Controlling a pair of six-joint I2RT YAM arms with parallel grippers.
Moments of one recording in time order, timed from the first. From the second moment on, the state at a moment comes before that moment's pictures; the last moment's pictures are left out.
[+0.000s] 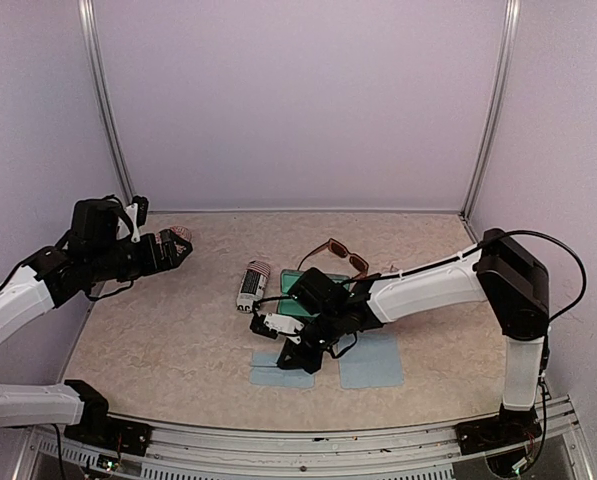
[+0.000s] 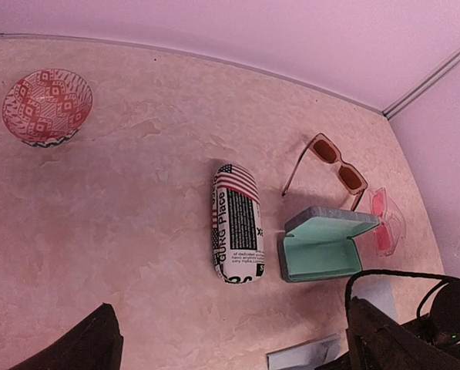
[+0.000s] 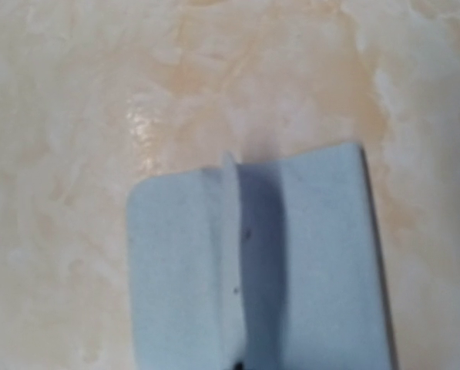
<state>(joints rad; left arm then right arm) -0.43 0.97 0.84 -0.40 0.06 -0.49 1.06 2.00 1.26 -0.25 -0.38 -0.19</state>
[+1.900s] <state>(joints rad) -0.44 0.97 0.84 -0.40 0.08 -0.49 1.07 1.84 1.18 -0.26 -0.28 -0.12</state>
